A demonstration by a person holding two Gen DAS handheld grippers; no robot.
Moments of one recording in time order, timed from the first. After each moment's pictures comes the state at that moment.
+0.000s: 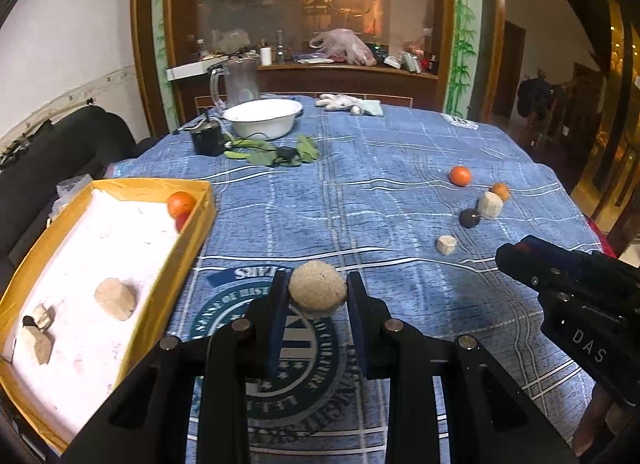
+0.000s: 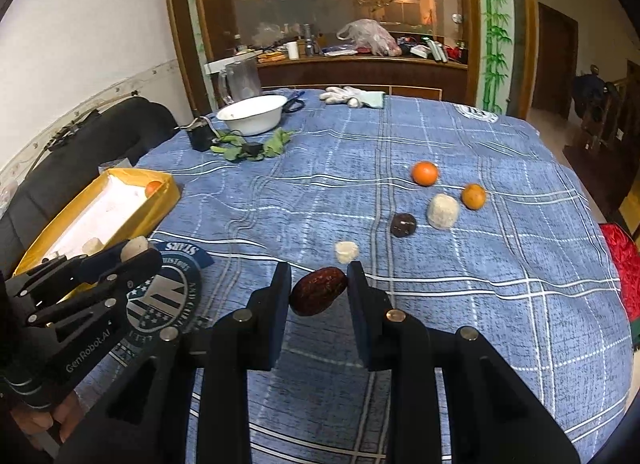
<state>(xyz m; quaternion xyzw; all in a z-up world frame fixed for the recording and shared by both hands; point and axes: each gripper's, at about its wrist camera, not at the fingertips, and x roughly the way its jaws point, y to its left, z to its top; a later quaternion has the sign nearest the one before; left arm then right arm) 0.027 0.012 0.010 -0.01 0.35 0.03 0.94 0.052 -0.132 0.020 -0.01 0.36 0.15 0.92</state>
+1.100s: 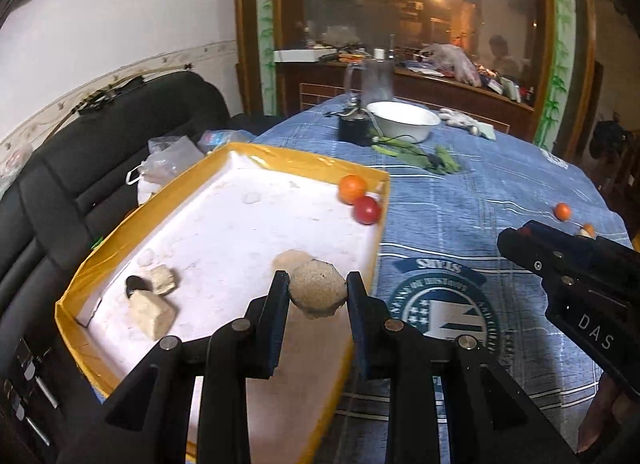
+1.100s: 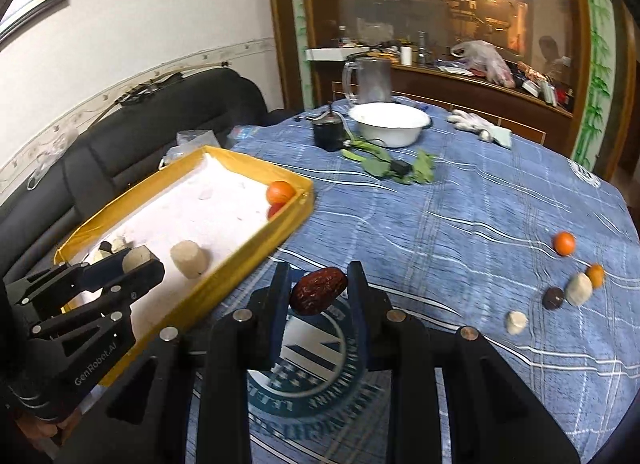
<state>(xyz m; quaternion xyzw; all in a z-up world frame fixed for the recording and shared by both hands) -0.017 0.131 0.015 -0.06 0.34 0.17 0.92 0.056 0.010 0.028 -0.07 0.34 0.29 0.89</state>
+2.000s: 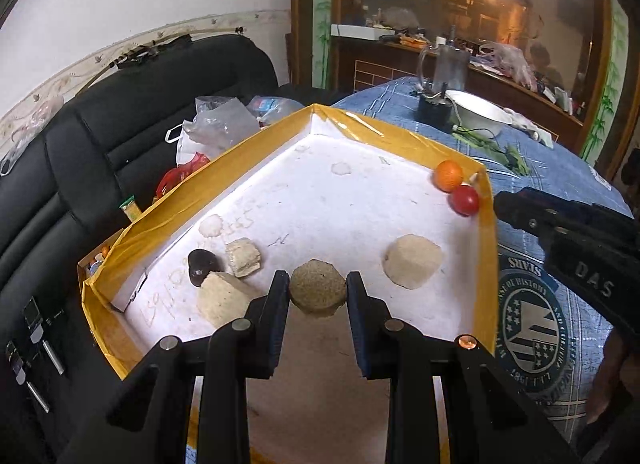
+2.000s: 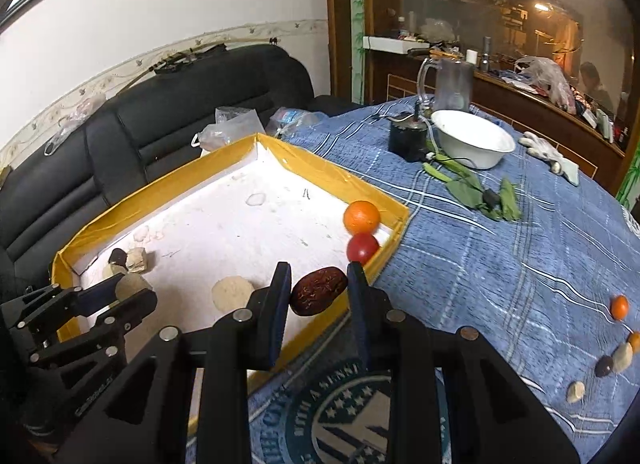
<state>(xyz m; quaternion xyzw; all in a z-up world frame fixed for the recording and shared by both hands) -0.021 0.205 -0.009 -0.11 0.37 0.23 0.89 0.082 0.111 0.010 -0.12 0.35 0.35 0.86</state>
